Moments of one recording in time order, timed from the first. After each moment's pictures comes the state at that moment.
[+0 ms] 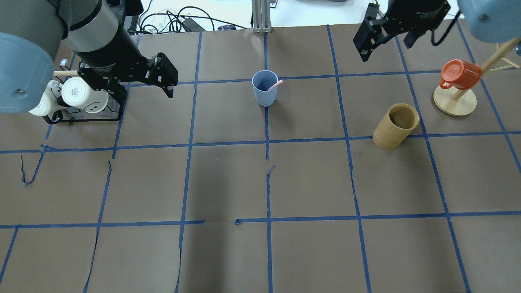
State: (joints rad) left arm -1.62 -1.54 -1.58 -1.51 1.56 -0.07; right arm 1.56 -1.56 1.49 -1.68 -1.57 -0.28
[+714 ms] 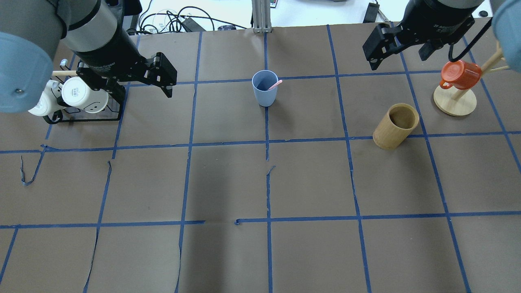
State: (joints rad) left arm -1.61 -1.54 -1.58 -1.51 1.56 -0.07; right arm 1.56 -1.63 1.54 -1.67 -1.56 -0.14
